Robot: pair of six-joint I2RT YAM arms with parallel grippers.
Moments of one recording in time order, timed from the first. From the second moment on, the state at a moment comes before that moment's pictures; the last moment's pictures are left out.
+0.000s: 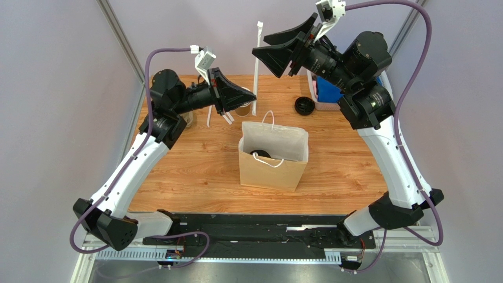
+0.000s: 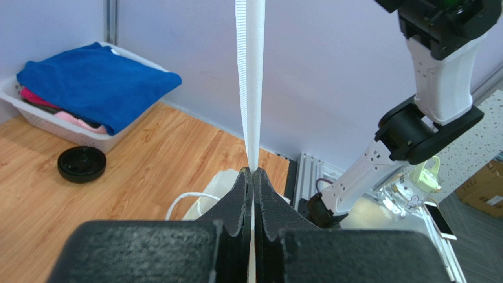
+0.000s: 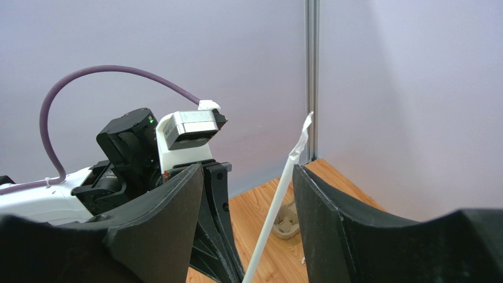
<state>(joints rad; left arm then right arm) -0.46 1.26 1.40 0.07 0.83 -0.51 0.59 1.49 2.08 -0.25 -0.47 0.29</state>
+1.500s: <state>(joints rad) -0.15 1.03 1.20 -0.16 0.72 -0.45 0.69 1.19 1.76 -0.52 -0.53 -0.15</state>
